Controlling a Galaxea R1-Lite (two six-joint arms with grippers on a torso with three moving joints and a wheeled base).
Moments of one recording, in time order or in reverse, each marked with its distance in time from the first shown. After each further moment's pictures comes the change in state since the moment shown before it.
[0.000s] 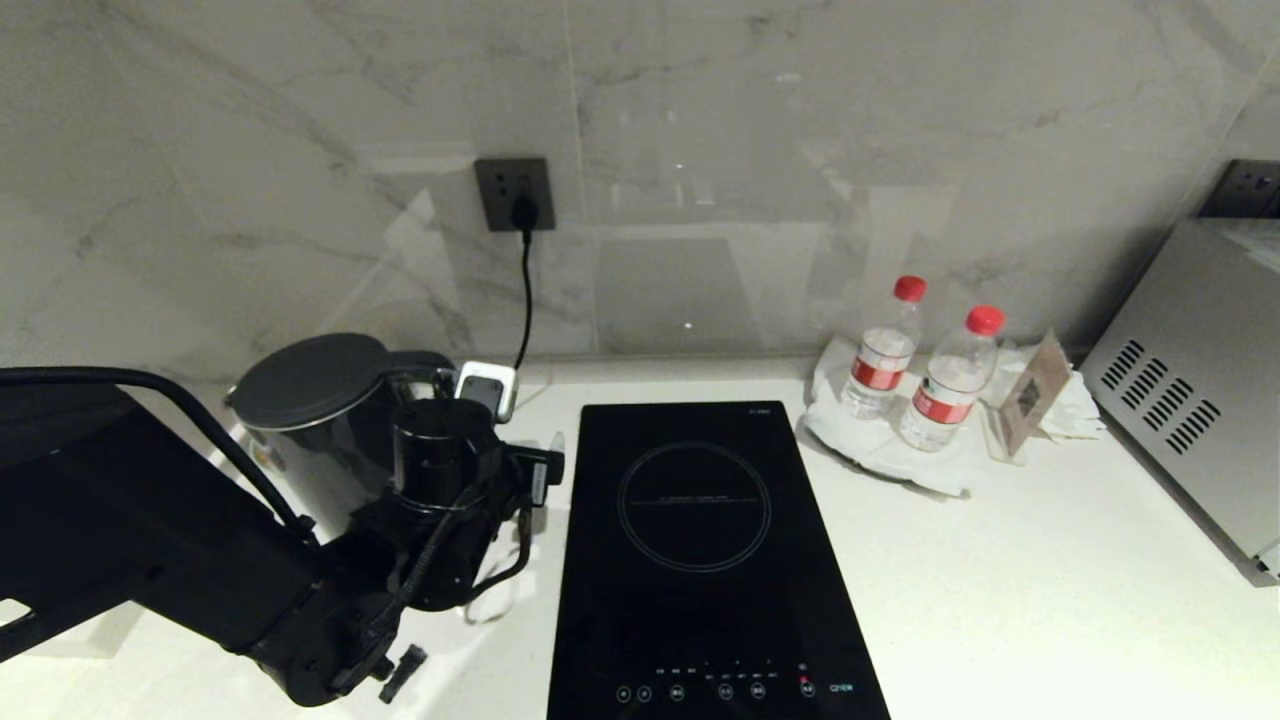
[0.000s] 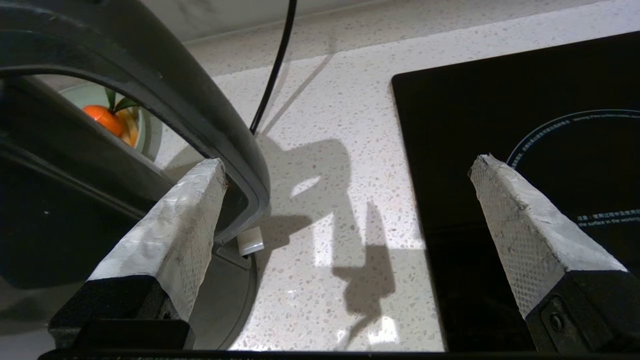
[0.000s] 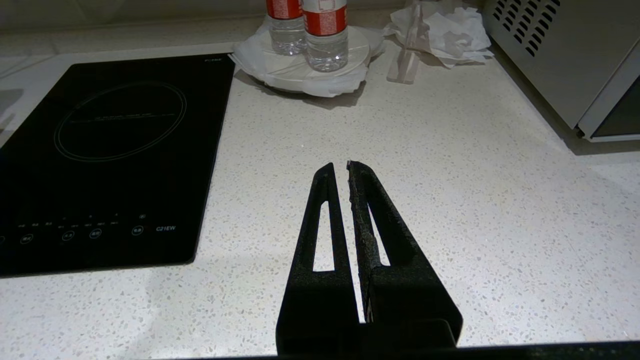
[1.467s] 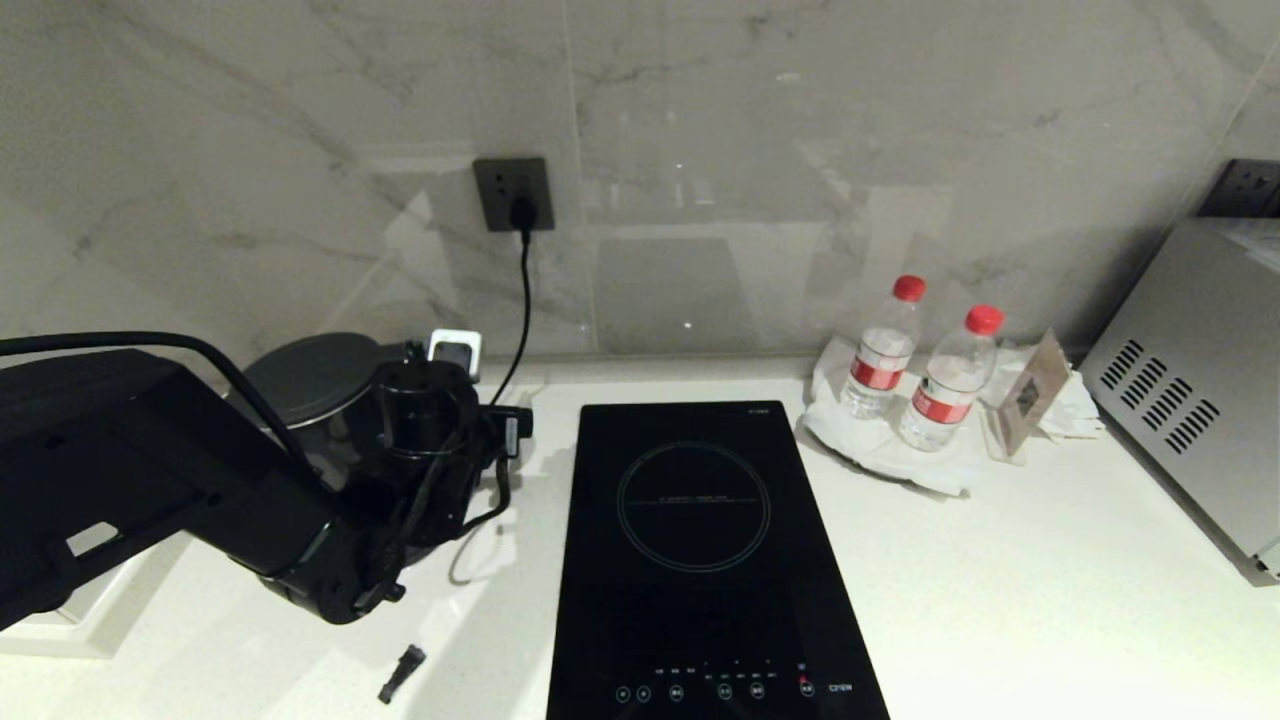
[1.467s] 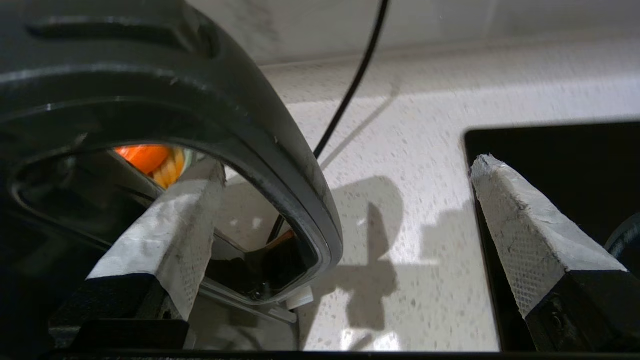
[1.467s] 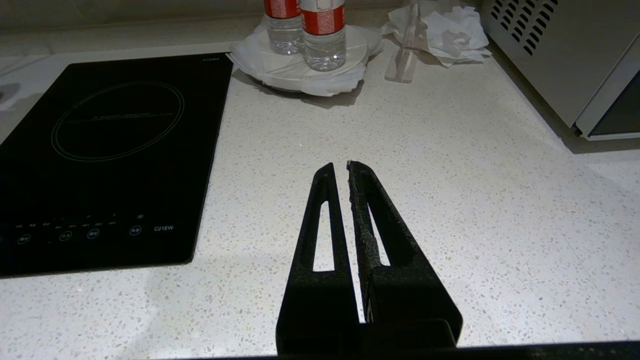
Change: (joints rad) left arm 0.149 0.087 -0.145 -0.006 0.000 -0.004; right arm 0.000 0.000 0.000 0.001 0.000 0.000
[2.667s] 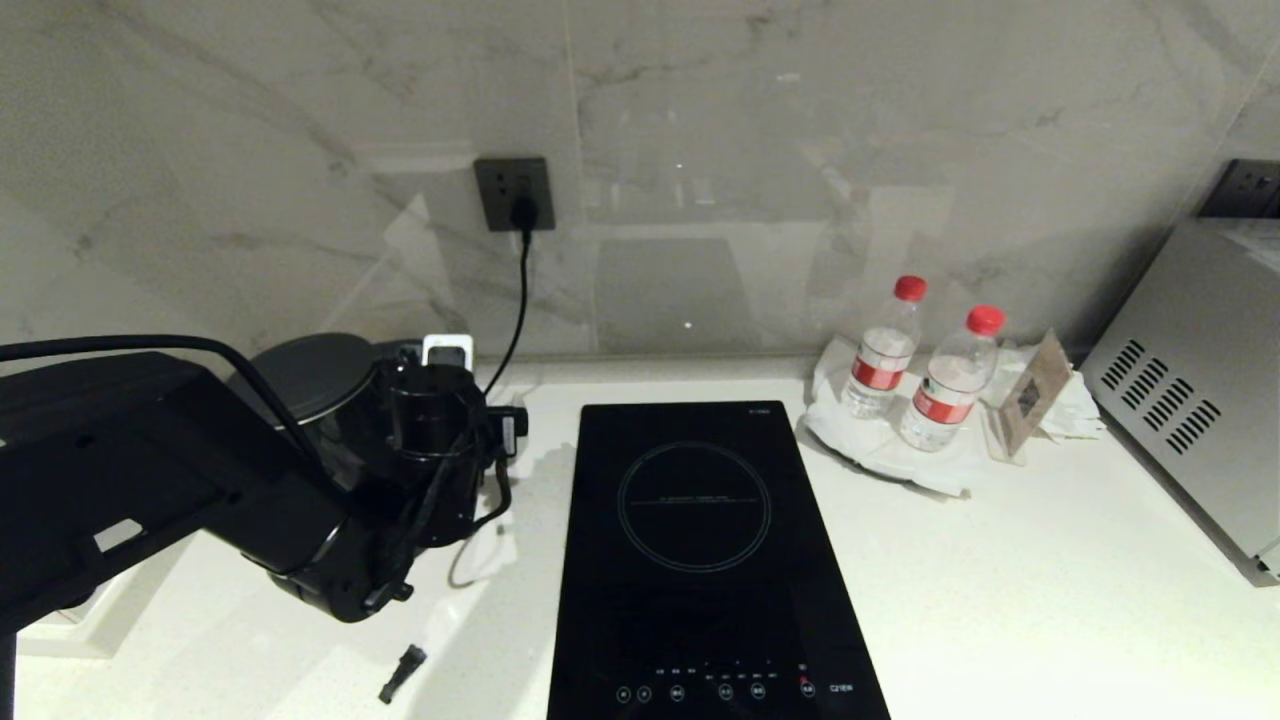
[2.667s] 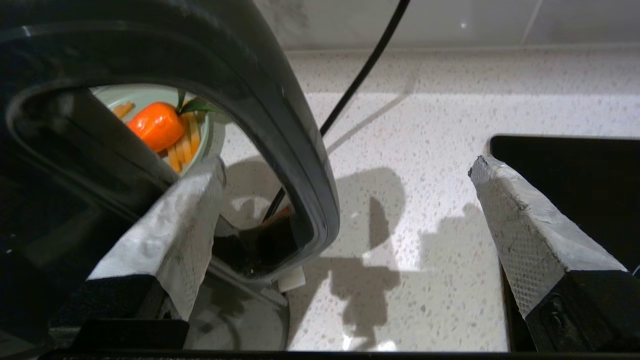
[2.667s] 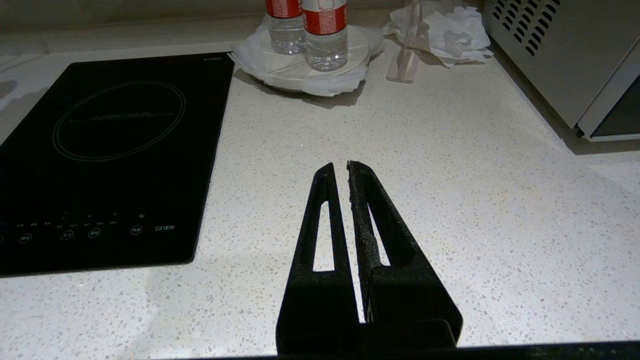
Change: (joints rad) left arm -0.011 0.023 -0.015 0.003 0.072 -0.052; right arm 0.000 0.000 0.000 -0.001 0.000 0.000
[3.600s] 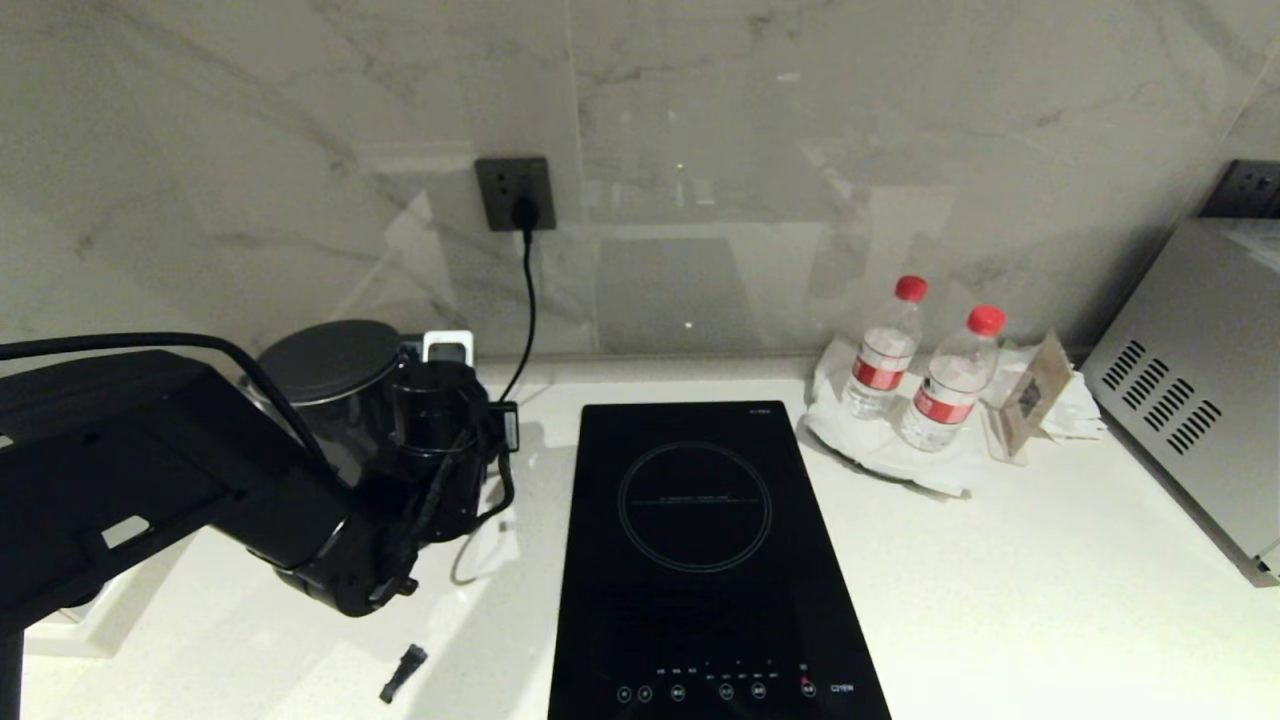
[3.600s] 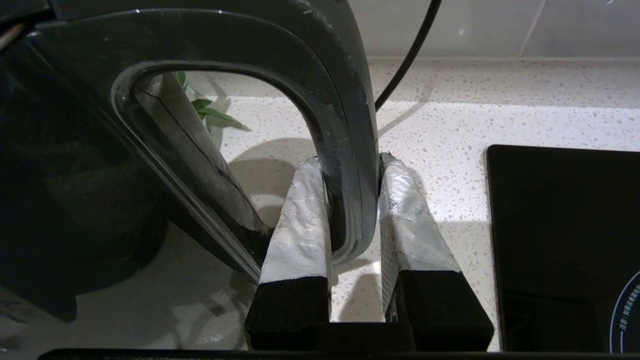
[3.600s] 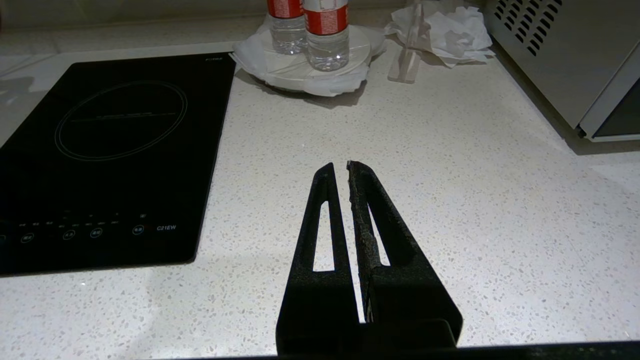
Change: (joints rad) left arm -0.005 0.008 -0.017 -0.002 -0.004 -0.002; right arm 0.000 0.000 0.000 0.000 0.000 0.000
